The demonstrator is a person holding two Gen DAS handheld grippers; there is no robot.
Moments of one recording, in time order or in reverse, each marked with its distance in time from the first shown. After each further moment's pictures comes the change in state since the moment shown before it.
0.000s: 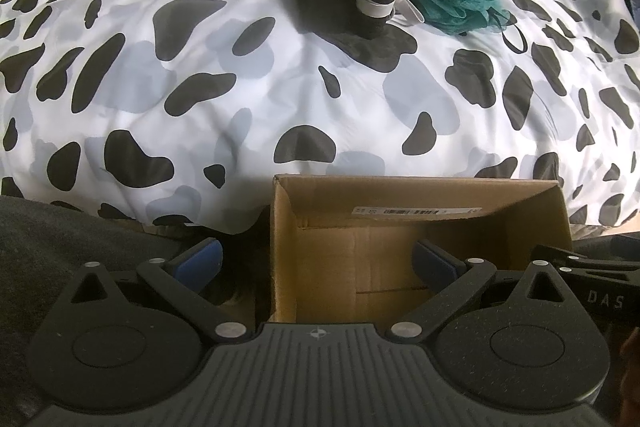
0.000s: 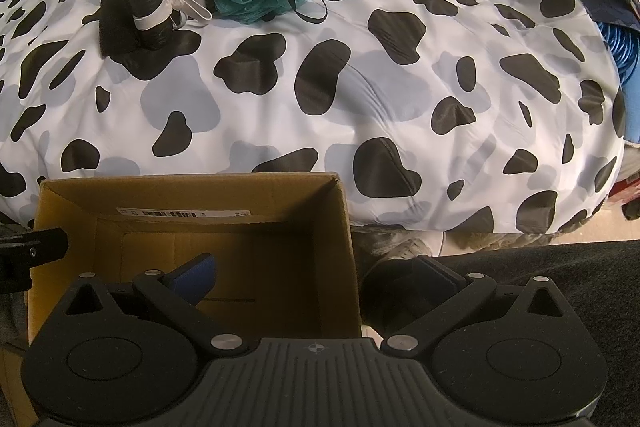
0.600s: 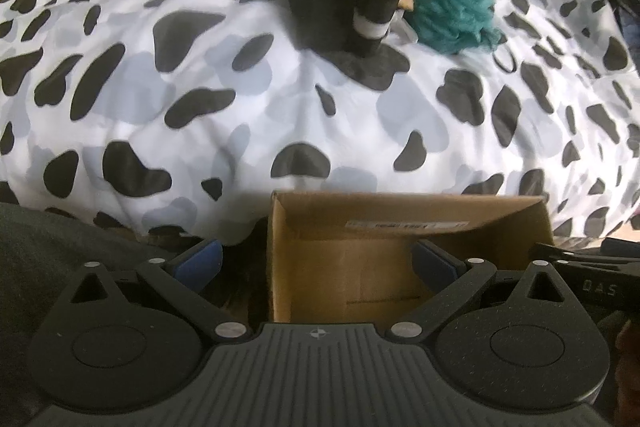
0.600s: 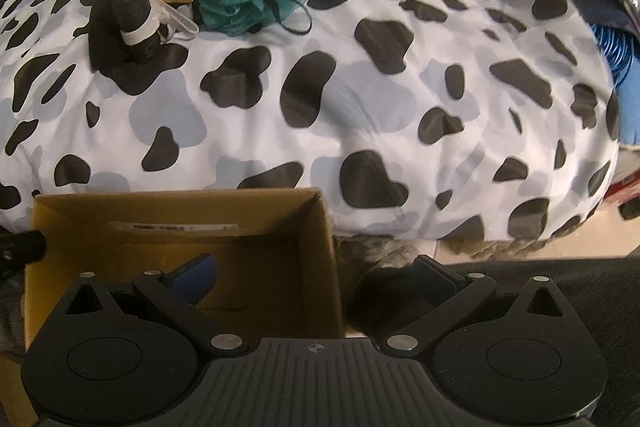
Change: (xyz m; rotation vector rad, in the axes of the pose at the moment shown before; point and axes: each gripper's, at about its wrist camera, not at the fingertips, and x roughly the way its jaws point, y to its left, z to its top) left arm -0.012 0.008 0.007 -0.024 -0.010 -0.052; right arm -0.002 -0.010 0.008 0.022 -0.053 0.023
